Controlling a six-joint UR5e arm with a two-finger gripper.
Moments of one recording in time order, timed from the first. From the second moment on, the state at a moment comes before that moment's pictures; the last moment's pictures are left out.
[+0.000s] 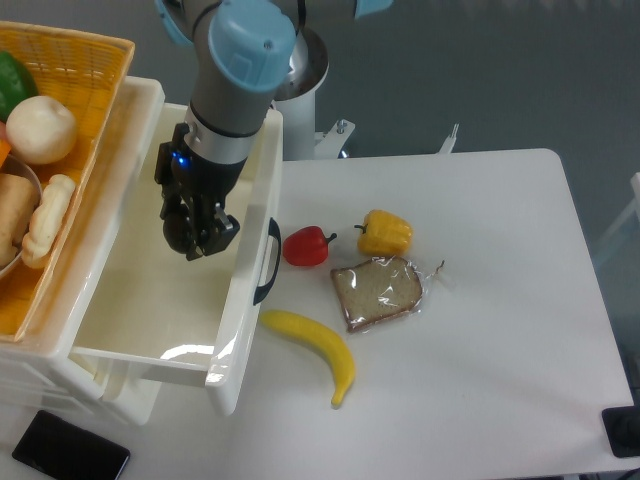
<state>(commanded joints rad) 2.28 -1.70 -1.62 -1.35 1.15 1.23</state>
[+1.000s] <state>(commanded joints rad) 2.25 -1.74 -1.61 -1.34 1.15 1.26</state>
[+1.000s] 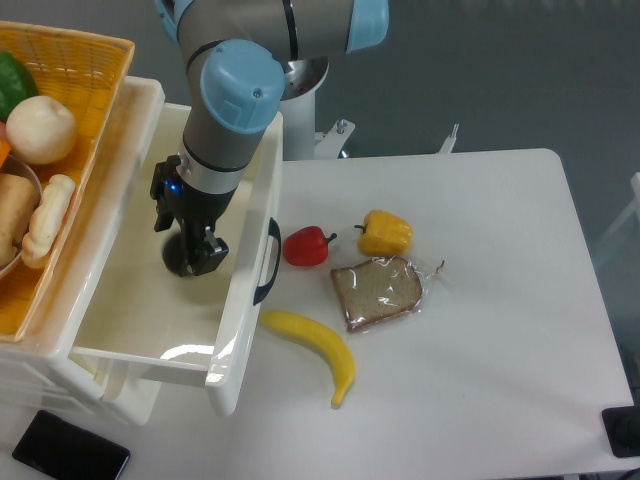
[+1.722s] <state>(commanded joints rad) 2.35 -1.70 -1.52 -1.34 1.09 1.18</state>
